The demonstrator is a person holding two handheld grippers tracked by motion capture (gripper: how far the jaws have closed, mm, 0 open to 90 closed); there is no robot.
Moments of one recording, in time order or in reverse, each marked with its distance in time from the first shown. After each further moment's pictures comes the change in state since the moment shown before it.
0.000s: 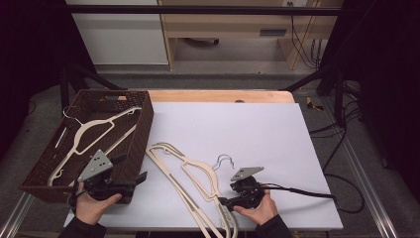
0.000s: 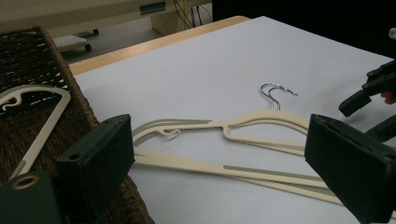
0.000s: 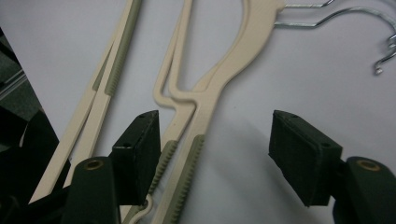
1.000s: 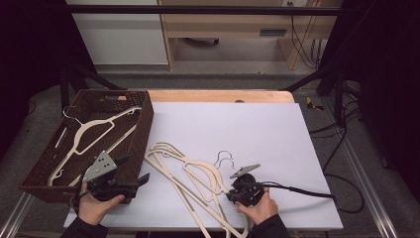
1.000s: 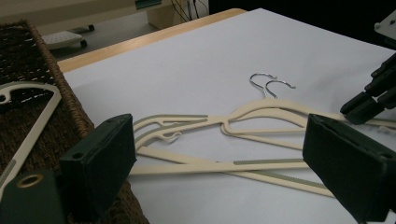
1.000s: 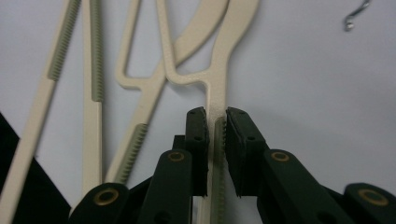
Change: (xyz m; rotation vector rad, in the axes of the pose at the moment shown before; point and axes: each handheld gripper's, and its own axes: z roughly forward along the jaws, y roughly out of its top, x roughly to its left) left arm -0.004 -0.002 0.006 0.028 -0.010 0.019; right arm -0.003 0.005 0.001 0.127 -0.104 0.122
